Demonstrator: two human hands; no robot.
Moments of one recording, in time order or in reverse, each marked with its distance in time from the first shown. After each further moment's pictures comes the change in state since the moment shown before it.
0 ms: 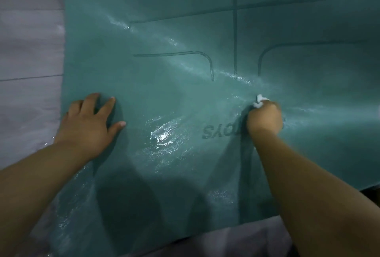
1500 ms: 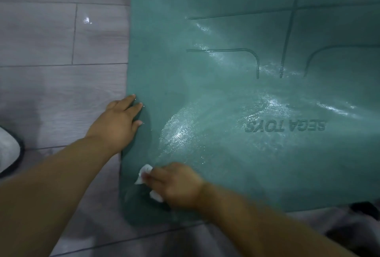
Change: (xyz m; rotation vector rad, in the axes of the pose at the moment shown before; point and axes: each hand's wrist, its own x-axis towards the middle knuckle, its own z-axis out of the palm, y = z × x) left_hand -0.029 -0.081 0.002 -0.161 -0.063 0.166; right_hand -0.266 -0.104 0.056 0.104 -0.716 -1.407
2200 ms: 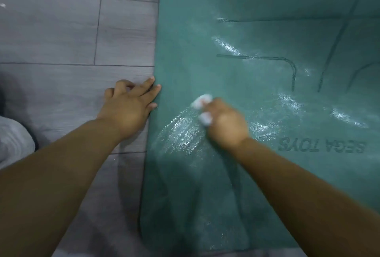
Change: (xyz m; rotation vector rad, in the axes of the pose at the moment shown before) left_hand 0.046 -0.042 -0.014 0.157 0.079 -0.024; right_hand 0.075 0.090 -0.061 -0.086 0.321 0.447
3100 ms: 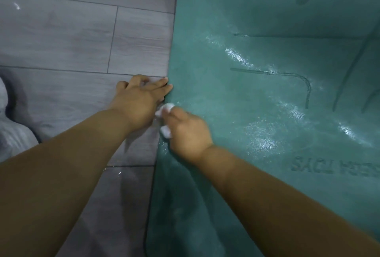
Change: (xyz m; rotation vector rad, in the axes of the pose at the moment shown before) left_hand 0.030 -0.016 -0.015 0.002 -0.006 0.022; right_hand 0.038 -0.072 0.052 -0.065 -0.021 -0.260
